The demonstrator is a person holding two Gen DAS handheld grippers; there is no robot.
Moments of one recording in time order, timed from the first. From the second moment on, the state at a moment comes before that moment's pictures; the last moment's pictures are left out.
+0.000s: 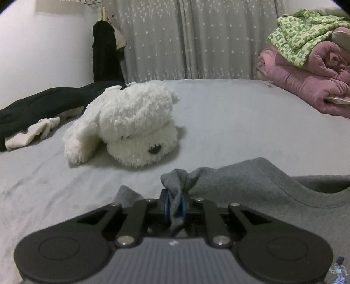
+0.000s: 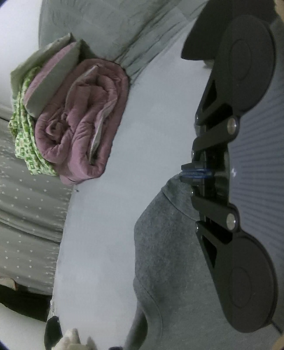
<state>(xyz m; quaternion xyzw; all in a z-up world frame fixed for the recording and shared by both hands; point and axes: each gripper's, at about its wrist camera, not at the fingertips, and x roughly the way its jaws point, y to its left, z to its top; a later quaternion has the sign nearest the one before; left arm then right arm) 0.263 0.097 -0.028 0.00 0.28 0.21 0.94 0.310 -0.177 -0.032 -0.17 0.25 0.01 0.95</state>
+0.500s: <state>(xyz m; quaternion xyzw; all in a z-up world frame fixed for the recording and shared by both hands) 0.191 0.064 0.010 -0.02 0.32 0.18 0.93 0.244 -0.200 0.022 -0.11 0.26 0.01 0.96</state>
